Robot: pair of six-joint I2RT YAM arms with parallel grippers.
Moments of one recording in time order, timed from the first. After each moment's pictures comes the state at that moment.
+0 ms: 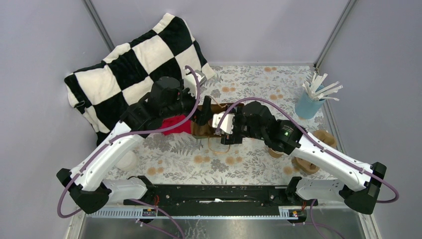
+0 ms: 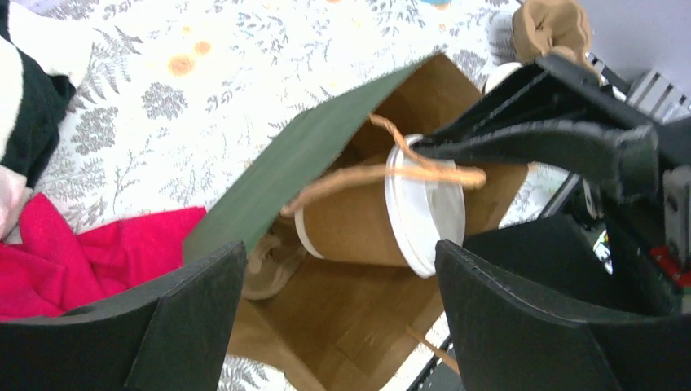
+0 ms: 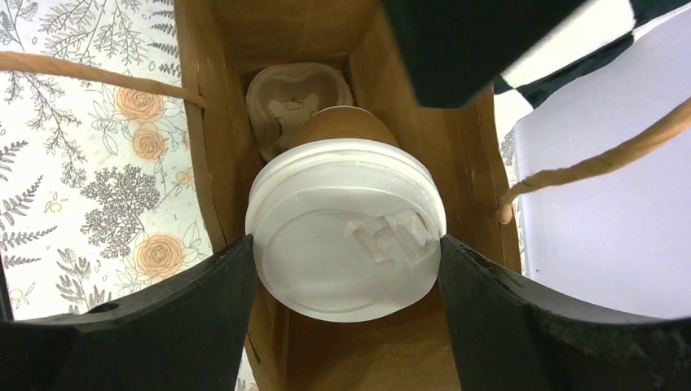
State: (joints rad) left arm -0.73 1.18 1.41 -0.70 0.17 -0.11; right arm 0.97 1.14 1.16 -0.57 -0.02 -0.70
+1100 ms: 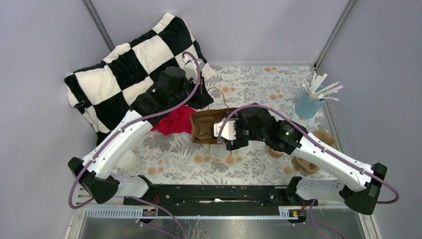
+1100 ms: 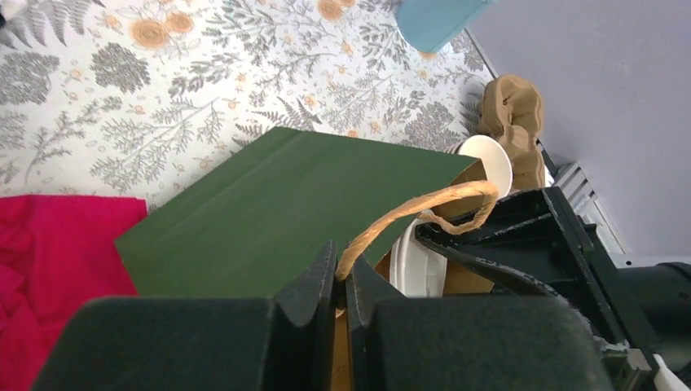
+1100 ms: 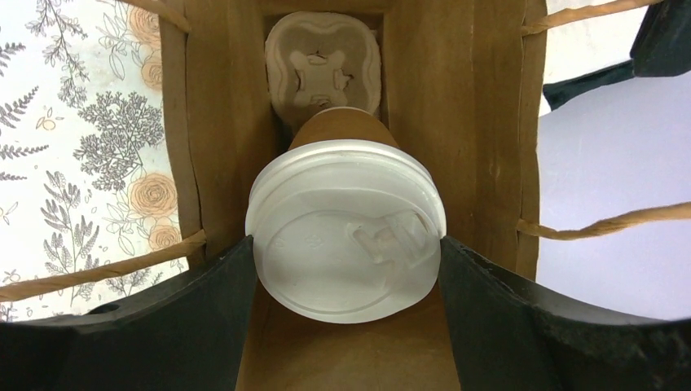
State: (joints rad) left arm -0.68 1.31 1.49 -0.62 0.19 -0.38; right arm 0.96 1.14 1.16 -0.69 -0.05 -0.84
